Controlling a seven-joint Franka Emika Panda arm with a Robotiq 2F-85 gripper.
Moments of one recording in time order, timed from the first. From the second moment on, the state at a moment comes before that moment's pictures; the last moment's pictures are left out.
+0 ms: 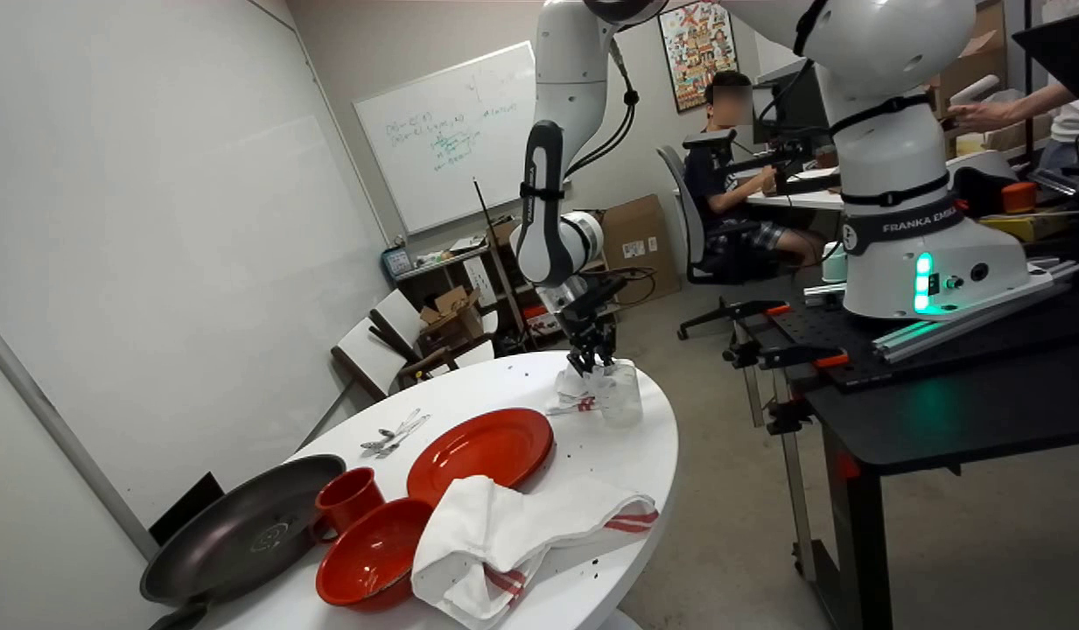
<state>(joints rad) -0.17 0.69 -0.17 -2.11 0.23 2.51 0.32</state>
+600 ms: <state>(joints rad) -0.17 0.67 -0.16 -2.06 0.23 2.57 0.32</state>
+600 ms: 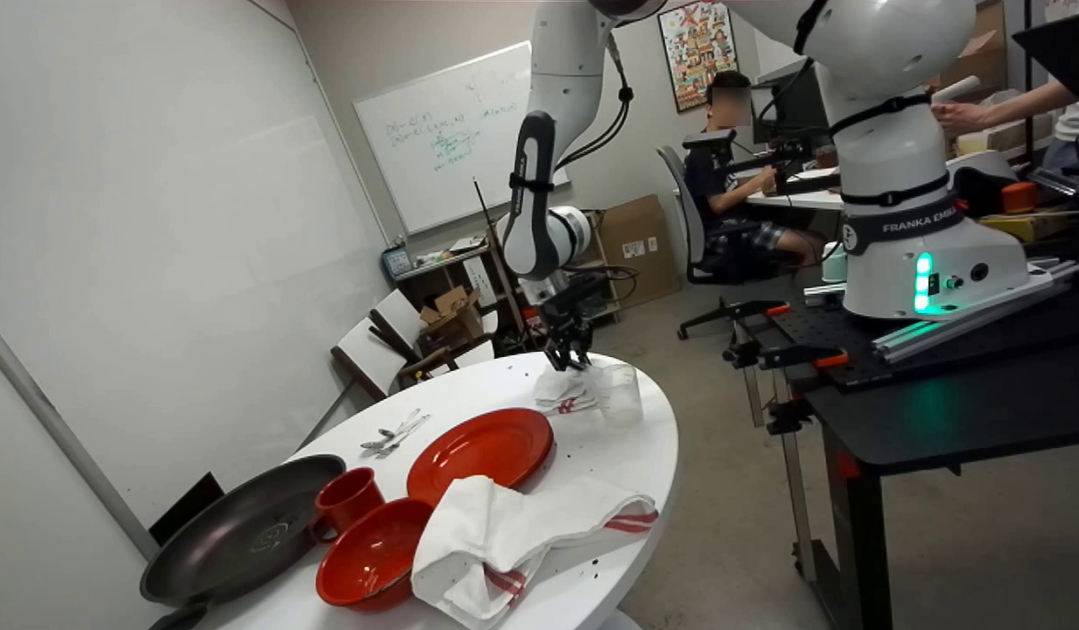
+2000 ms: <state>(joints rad) -0.18 0.85 -0.12 -1.73 0.25 2.59 0.33</state>
